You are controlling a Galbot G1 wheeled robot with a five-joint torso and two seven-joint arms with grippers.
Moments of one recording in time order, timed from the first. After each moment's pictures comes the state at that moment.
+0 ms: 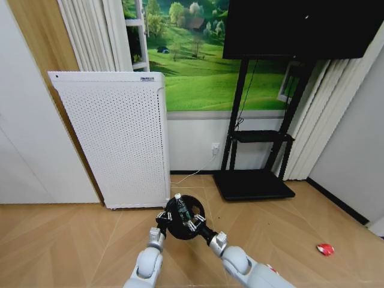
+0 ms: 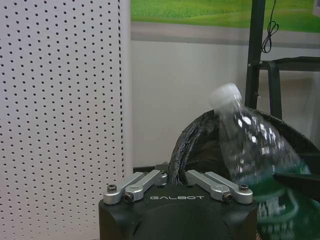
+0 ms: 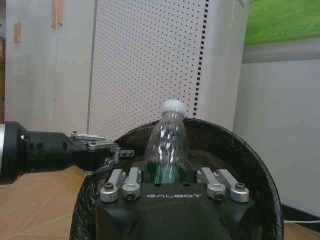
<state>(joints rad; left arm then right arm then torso) 1.21 -1.50 -0.29 -1.62 -0.05 -0.03 -0.03 -0.97 0.96 -0.25 1.62 0.44 0.27 -0.01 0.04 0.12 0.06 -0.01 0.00</state>
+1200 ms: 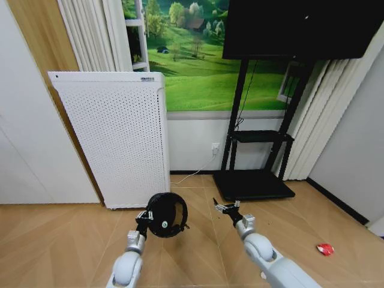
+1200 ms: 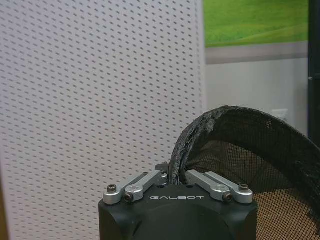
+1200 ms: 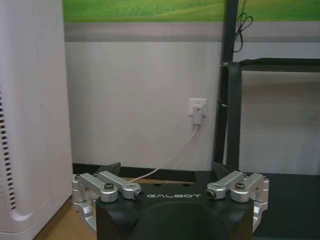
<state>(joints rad) 1.37 -1.42 -0.52 -1.84 -0.08 -0.03 -0.03 -1.10 0.94 0.17 1.70 0.59 -0.01 0.29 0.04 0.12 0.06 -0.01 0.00</state>
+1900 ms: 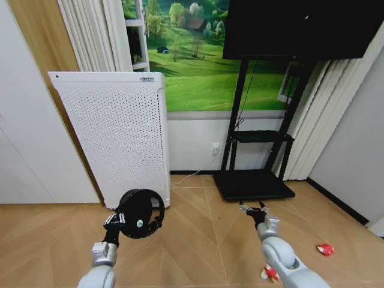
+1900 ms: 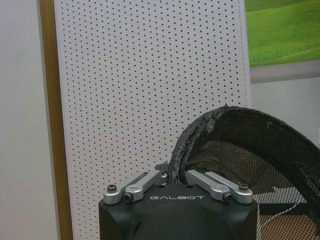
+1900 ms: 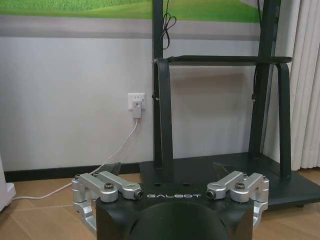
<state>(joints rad) 1.49 -1.44 -0.69 -1.99 -0.10 -0.05 -0.03 -1.30 0.97 0.43 1.81 0.60 -0.07 0.36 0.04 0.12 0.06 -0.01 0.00</state>
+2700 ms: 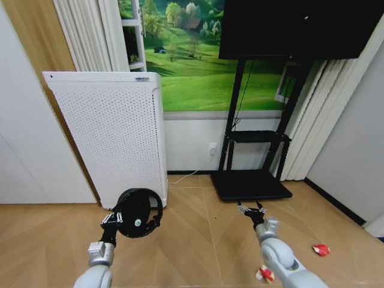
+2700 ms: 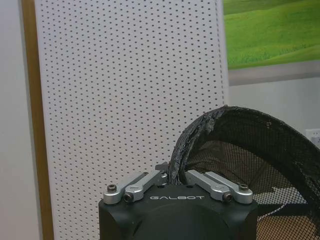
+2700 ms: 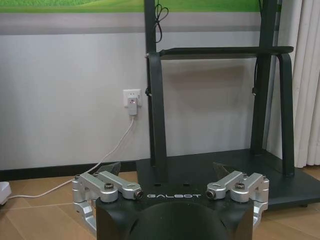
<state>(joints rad) 1.49 -1.41 -0.70 -1.98 -0.13 -0.05 -0.03 -1.24 0.97 0.37 1.76 0.63 -0.07 0.34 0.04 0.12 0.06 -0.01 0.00</state>
